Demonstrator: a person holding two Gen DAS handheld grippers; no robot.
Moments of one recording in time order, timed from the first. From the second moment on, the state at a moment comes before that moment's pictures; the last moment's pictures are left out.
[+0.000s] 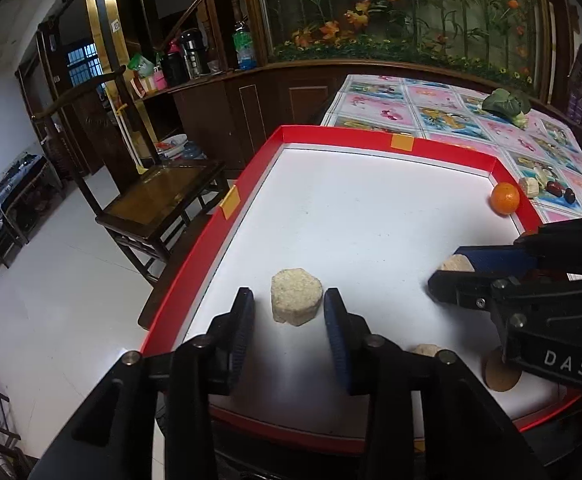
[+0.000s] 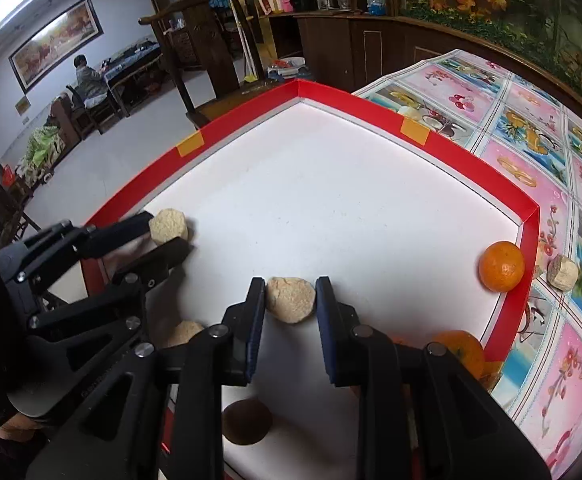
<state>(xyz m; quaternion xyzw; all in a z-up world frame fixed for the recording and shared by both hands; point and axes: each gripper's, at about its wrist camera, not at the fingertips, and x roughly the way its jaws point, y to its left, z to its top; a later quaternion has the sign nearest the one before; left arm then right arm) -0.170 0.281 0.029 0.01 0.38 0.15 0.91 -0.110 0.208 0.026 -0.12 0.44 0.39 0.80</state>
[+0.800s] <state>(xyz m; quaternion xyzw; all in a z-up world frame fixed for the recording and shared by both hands) -0.189 0.201 0.113 0.08 0.28 0.13 0.95 -0.124 0.086 0.086 -0.02 0.36 0.39 0.85</state>
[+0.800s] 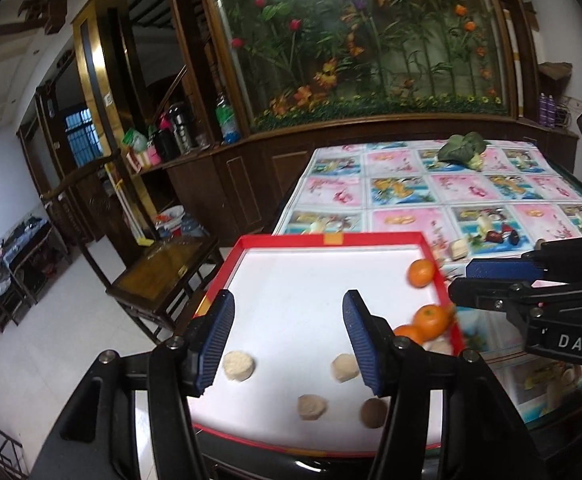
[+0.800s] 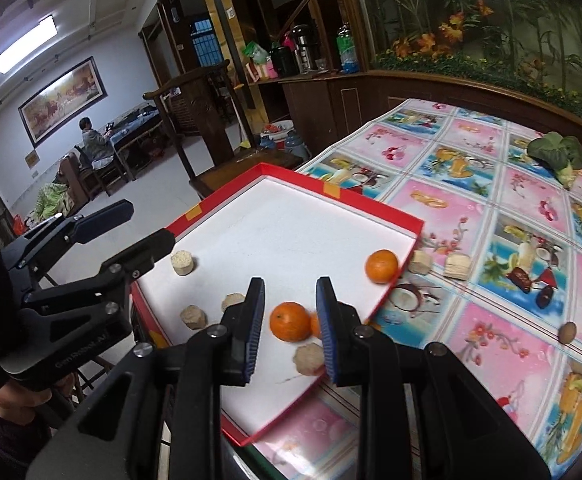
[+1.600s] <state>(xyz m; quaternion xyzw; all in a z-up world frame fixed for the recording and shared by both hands) -0.122 0.120 0.085 0.04 0.36 -0.06 0.93 -0.050 -0.062 0.031 0.01 0.42 0.28 0.86</state>
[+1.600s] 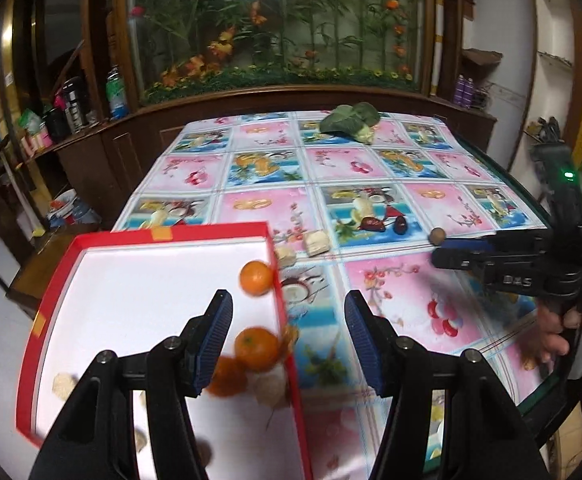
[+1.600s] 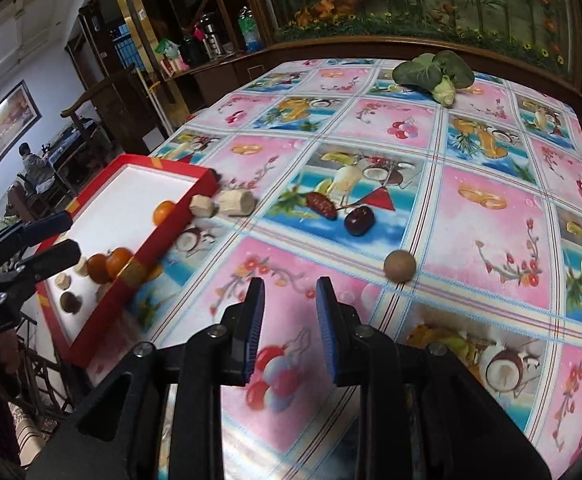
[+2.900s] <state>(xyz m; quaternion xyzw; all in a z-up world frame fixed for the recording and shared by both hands) 0.023 0.065 0.025 0.17 0.47 -0.17 0.85 -0.007 -0.100 0.006 0.02 0.44 0.21 0.87</state>
